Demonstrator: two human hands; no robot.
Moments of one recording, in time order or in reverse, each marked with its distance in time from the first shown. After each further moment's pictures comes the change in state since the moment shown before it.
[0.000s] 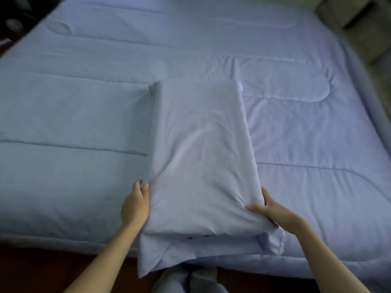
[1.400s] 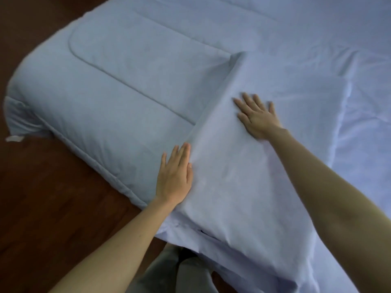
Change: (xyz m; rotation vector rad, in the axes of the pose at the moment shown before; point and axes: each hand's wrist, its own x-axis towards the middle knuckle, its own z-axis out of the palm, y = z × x) left_hand -0.022 0.003 0.042 0.231 0.394 0.332; right_hand 0.231 -0.212 0.070 -1.168 0.195 -0.714
